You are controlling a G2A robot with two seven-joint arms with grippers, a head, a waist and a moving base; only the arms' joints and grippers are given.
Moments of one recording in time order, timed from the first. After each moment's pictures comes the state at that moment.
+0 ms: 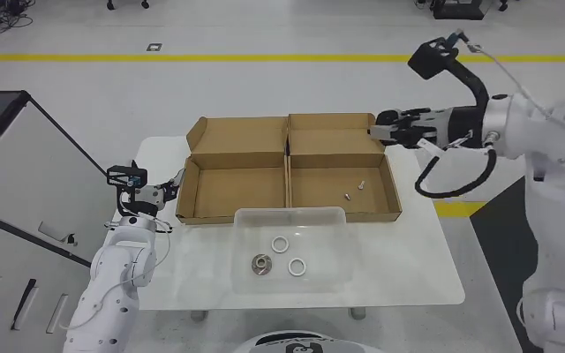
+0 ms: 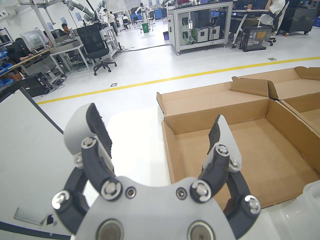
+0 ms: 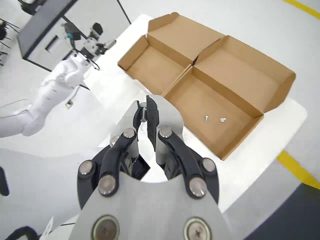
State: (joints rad) left arm 1.73 -1.15 -1.60 -1.80 1.33 0.00 0.00; right arm -0.82 -0.91 1.41 -2.04 -0.23 0.15 1.54
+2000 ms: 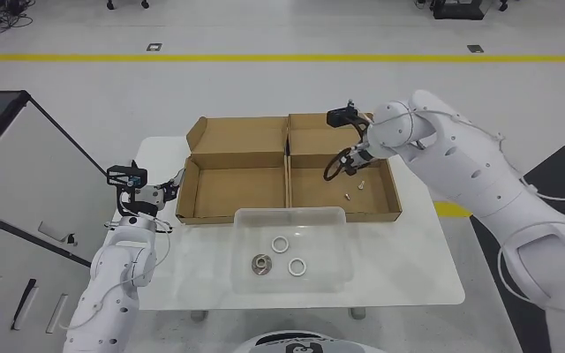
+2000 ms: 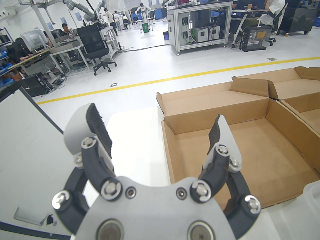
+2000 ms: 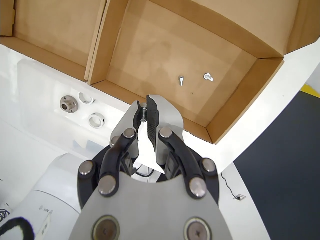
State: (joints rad) left arm 1.73 -1.15 -1.60 -1.80 1.33 0.00 0.00; right arm -0.46 -1.00 0.53 -1.39 -0.36 0.32 1.39
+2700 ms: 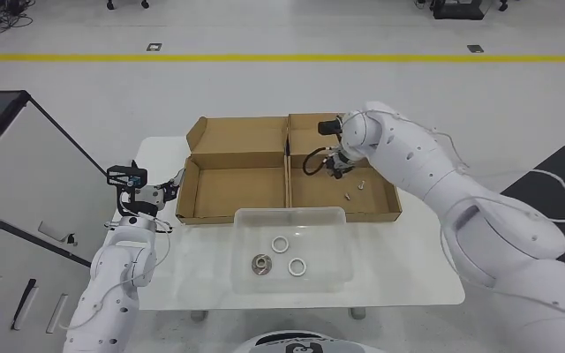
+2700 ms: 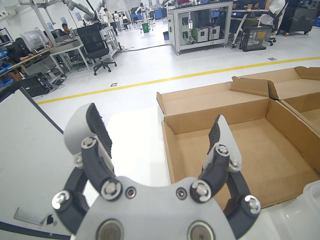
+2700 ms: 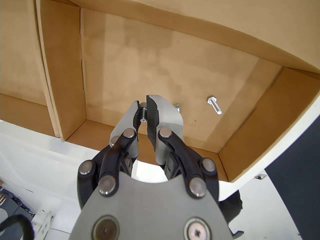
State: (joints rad) left arm 1.73 -1.15 -1.60 -1.80 1.33 0.00 0.00; right arm -0.38 -1.31 0.31 -0.77 -0.27 0.26 1.21
